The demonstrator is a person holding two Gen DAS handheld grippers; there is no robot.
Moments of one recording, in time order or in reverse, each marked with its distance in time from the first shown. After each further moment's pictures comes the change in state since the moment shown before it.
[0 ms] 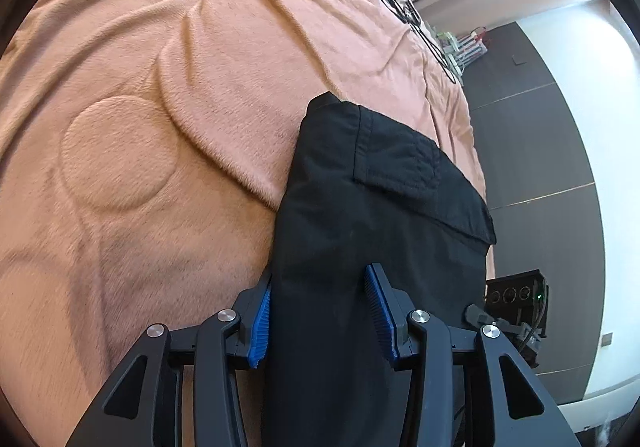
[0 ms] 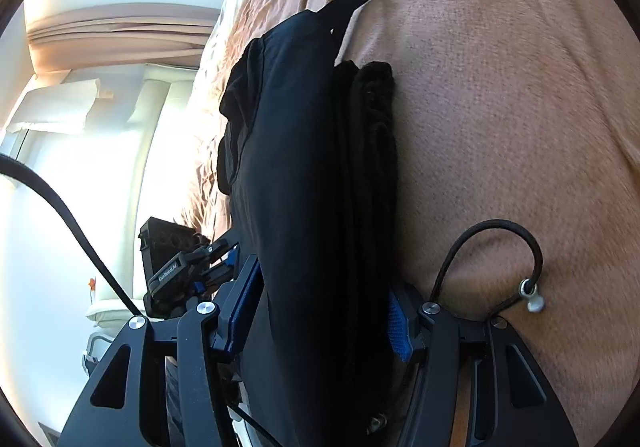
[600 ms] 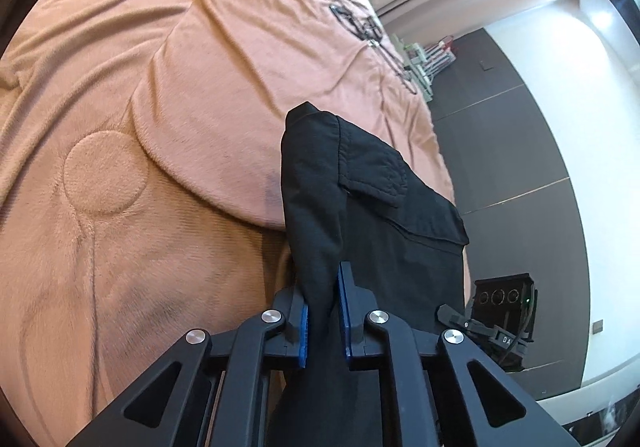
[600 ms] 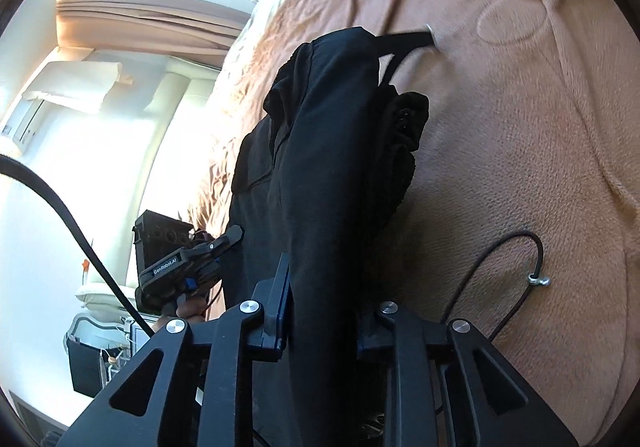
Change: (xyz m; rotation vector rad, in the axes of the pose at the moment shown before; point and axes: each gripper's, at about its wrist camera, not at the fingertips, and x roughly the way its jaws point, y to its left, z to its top) left arm -0.037 -0.028 -0.012 0.060 -0.073 -0.081; right arm -0.017 0.033 -0.031 -0.131 -0.084 0.004
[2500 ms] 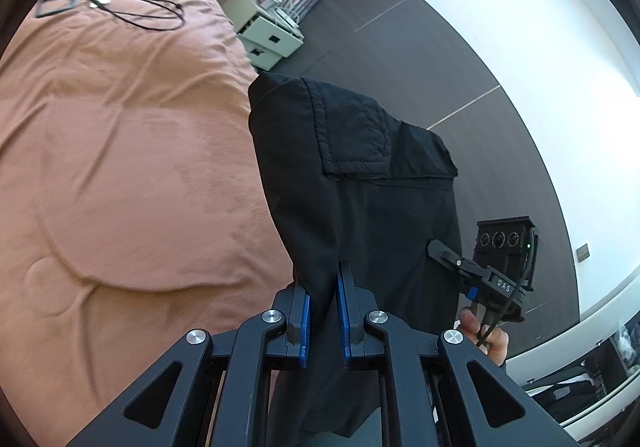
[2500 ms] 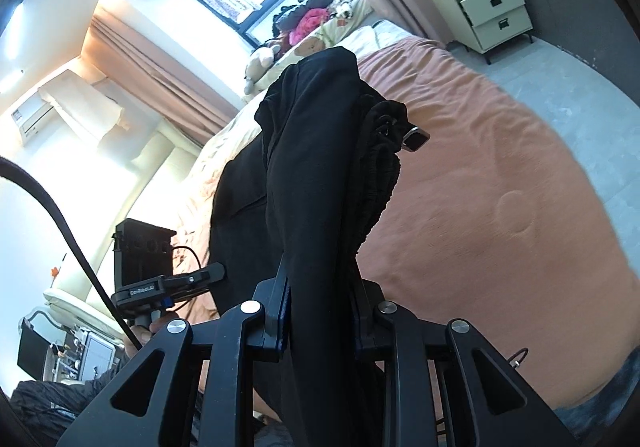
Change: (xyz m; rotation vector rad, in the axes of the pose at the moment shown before) left arm 0.276 -0.350 -0.011 0.307 0.122 -0.222; right arm -0.280 -0.029 0.000 -0.220 -0.287 -0.221
